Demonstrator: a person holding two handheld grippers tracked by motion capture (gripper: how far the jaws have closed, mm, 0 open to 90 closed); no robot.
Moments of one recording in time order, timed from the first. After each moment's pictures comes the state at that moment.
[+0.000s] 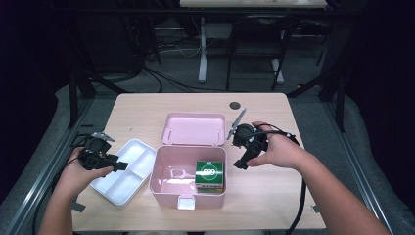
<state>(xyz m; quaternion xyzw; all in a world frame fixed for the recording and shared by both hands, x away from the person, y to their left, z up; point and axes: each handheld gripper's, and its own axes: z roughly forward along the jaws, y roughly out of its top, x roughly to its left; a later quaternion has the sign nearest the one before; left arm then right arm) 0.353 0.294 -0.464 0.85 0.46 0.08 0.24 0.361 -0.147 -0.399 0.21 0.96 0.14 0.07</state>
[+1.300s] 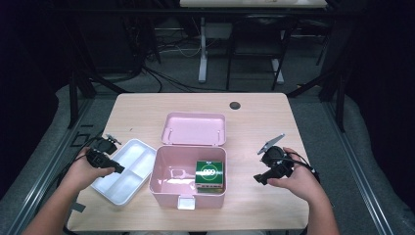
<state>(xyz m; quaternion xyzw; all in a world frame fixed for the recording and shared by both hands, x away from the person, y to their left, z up) 0.375 0.291 -0.490 0.87 0.46 0.04 0.14 0.334 -0.228 -0.479 0.37 0.91 0.20 0.08</state>
